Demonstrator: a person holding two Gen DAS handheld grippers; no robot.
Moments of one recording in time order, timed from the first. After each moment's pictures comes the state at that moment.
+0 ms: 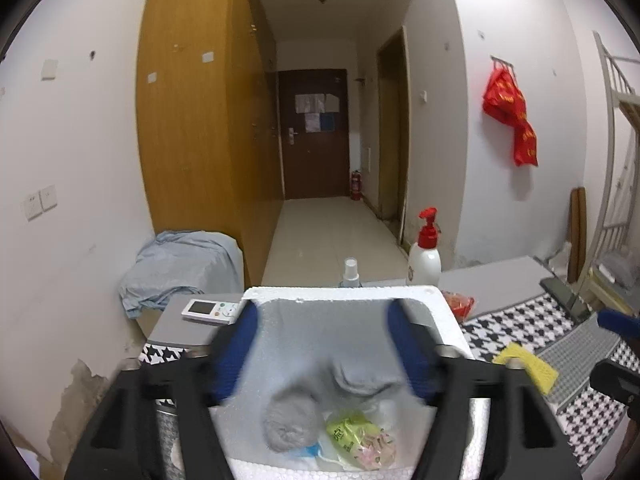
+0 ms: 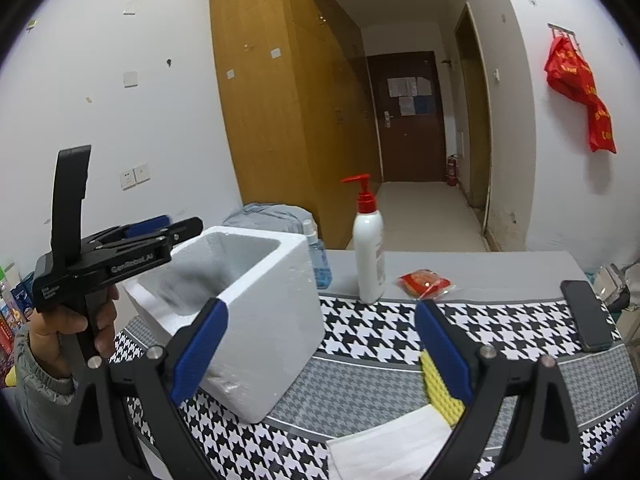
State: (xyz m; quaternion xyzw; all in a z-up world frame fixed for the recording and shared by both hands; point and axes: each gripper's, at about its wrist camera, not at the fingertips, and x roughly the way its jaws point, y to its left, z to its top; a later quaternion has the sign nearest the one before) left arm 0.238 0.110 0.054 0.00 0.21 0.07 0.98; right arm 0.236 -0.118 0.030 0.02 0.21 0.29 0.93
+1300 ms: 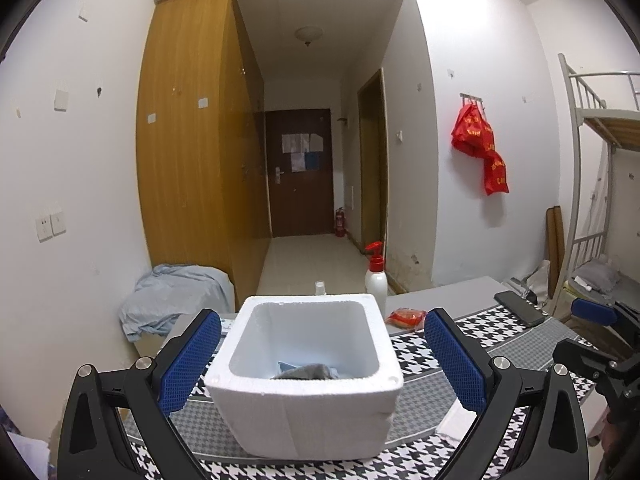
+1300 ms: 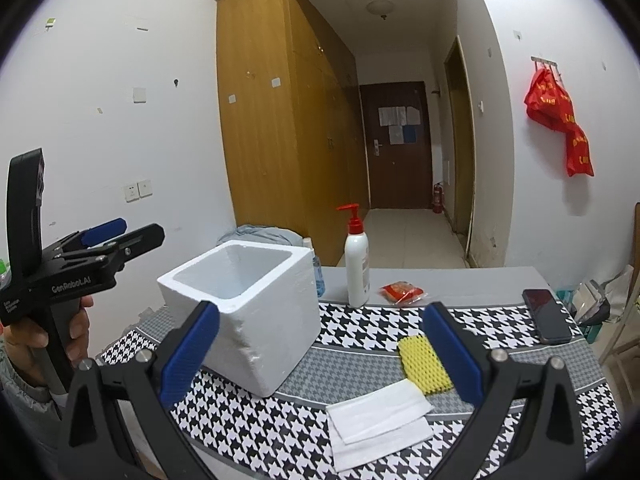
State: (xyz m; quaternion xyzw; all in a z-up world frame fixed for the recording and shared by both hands) left arm 0.127 0.068 0.091 0.01 0.14 0.03 0.99; right arm 0.152 -0.147 0.052 0.01 0.16 0.28 0.95
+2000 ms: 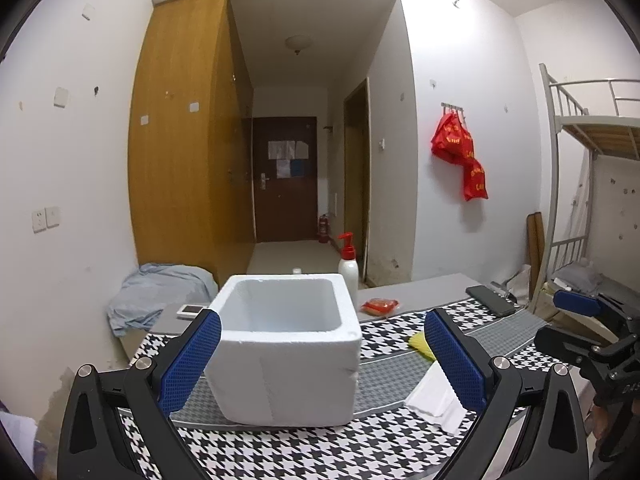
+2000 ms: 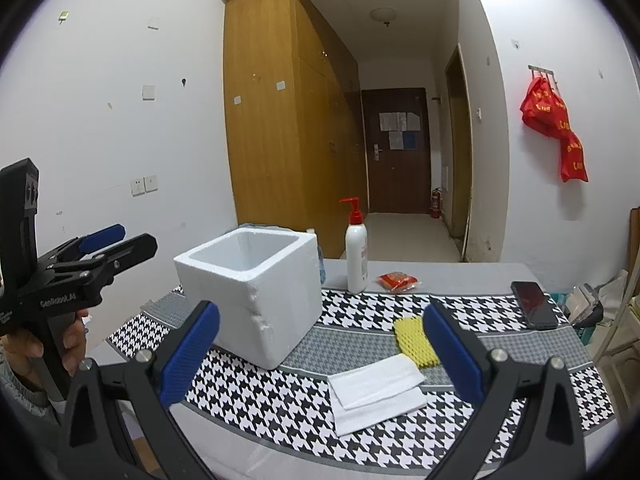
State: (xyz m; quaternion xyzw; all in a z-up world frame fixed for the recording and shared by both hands) left arm 0.081 0.053 0.070 0.00 0.12 0.00 0.99; right arm 0.113 -0.159 0.036 0.00 0.15 0.27 0.95
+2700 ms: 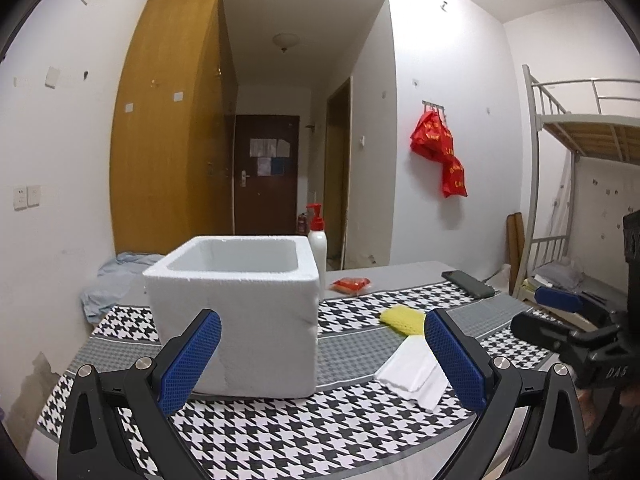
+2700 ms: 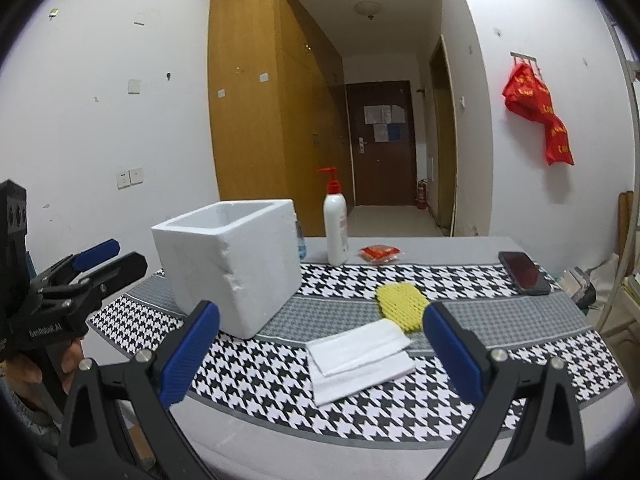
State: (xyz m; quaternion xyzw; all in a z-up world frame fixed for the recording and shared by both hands) left arm 0.076 0.028 0.009 -0.01 0.11 -0.03 0.99; right arm 0.111 -0.182 -0.016 0.00 0.16 0.24 0.96
